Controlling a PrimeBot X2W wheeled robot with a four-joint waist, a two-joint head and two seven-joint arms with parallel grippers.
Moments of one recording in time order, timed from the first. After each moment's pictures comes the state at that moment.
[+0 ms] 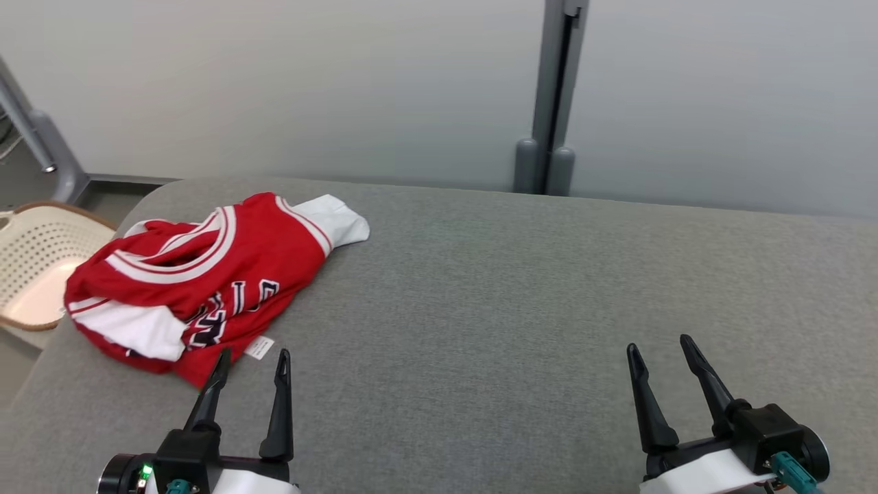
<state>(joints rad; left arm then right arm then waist) 0.06 0.05 -0.08 0.11 -0.09 0.01 -0.26 -0.02 -0.05 0.15 0.23 0.11 0.13 -0.26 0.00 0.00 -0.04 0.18</state>
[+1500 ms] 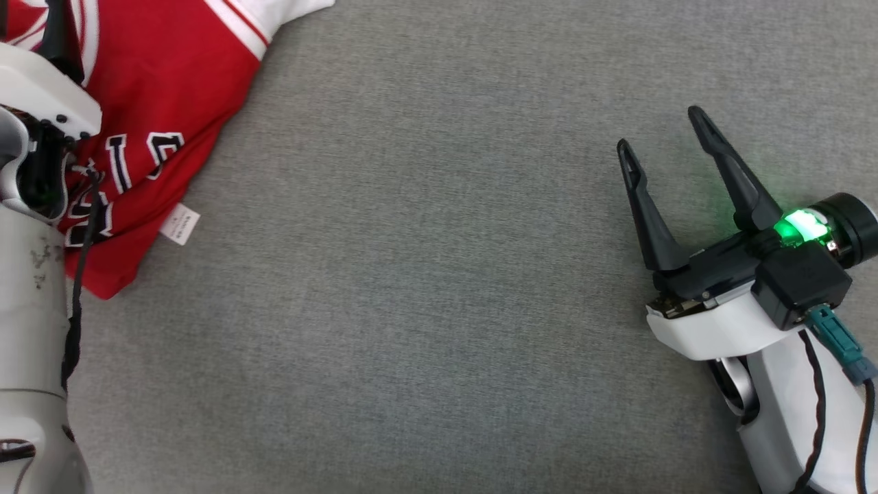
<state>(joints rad) -0.99 0.21 0.14 0.80 -0.35 -0.12 0.00 -0.40 -0.18 0.27 0.08 0.00 0.13 -0.26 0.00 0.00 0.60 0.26</state>
